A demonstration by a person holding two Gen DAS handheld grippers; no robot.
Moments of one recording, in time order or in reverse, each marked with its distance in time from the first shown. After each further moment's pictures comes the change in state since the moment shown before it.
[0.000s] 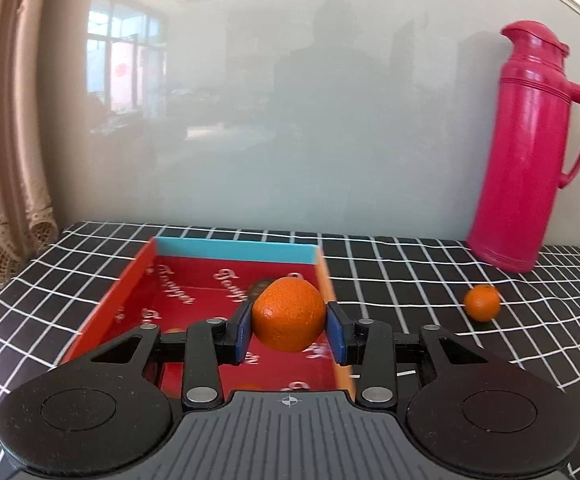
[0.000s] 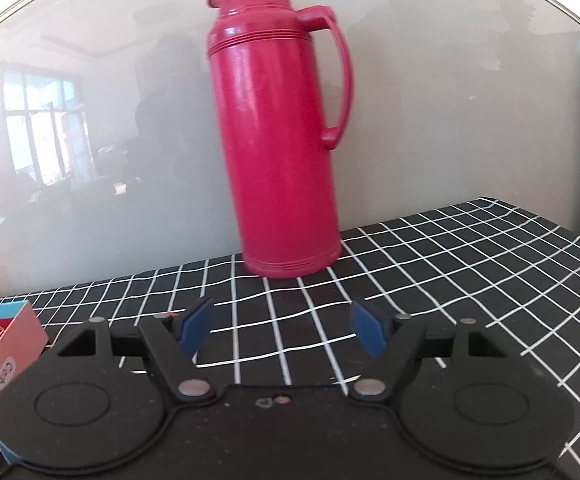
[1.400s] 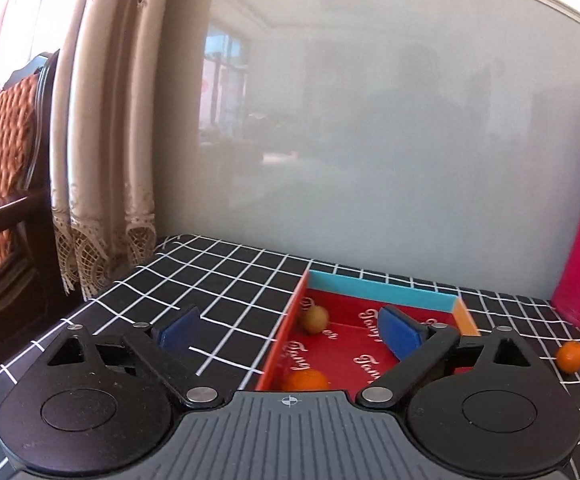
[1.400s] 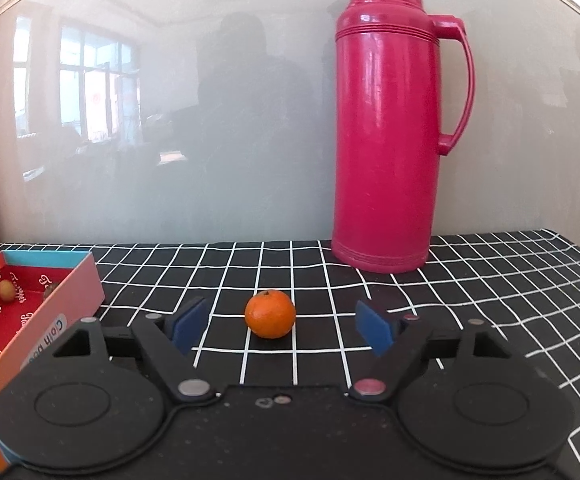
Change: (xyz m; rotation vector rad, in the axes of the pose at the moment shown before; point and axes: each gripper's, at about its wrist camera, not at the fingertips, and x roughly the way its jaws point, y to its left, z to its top) left arm -0.015 0.096 -0.003 -0.137 -0.102 0.196; right arm 0.011 0.083 -0.018 -0.177 0.023 0.097
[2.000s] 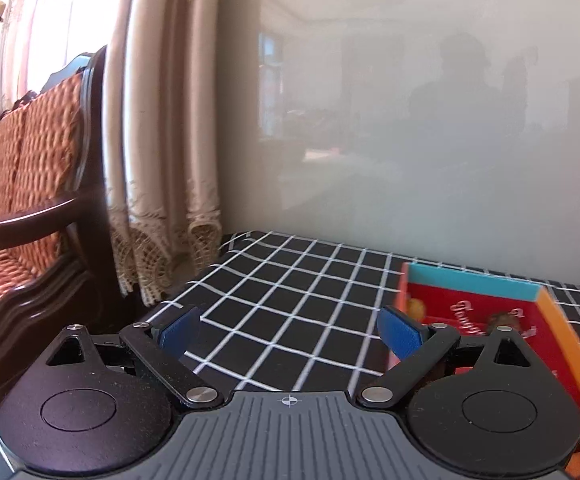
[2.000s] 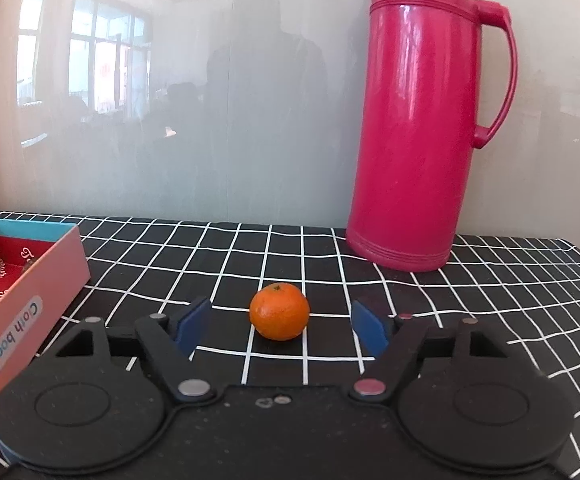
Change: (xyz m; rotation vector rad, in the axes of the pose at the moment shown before) left arm 0.015 0.053 0.001 0.017 0.014 0.148; right arm 0.039 0.012 -0.002 -0.072 0.060 -0.001
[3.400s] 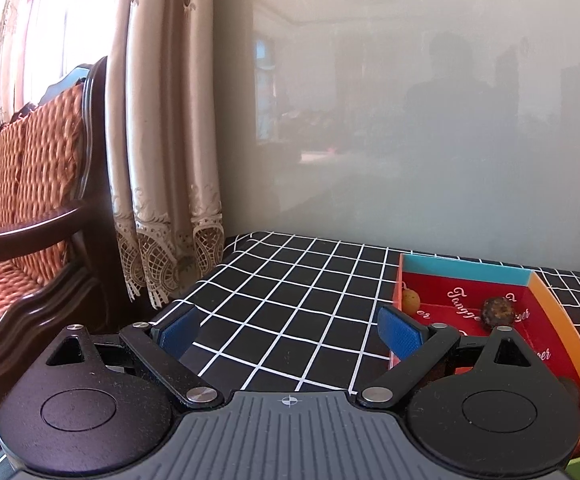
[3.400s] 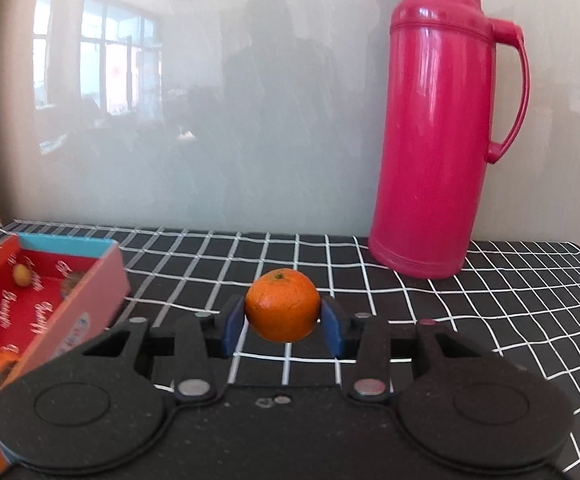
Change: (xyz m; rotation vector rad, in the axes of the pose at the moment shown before) left arm -0.022 0.000 -0.005 0.036 -0.011 -0.013; right arm -0.026 0.008 0.021 0.014 0.002 0.059
